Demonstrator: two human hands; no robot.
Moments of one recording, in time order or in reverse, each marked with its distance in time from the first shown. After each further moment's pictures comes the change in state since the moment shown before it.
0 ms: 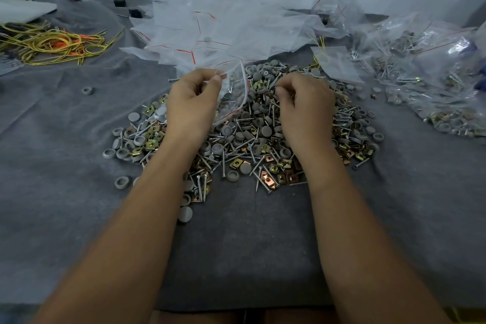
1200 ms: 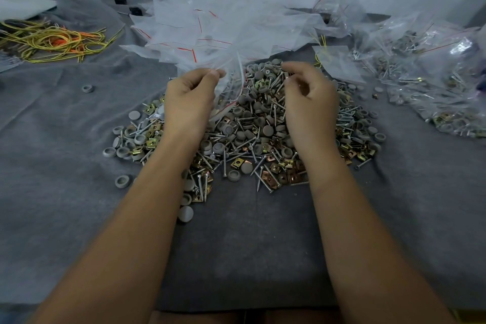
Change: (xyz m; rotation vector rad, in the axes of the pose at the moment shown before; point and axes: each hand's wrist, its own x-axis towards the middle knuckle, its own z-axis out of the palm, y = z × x) left_hand 0.003 -0.001 -0.001 -0.130 0.021 -0.052; right_hand -0.003 -0.015 -0.007 0.467 0.042 0.242
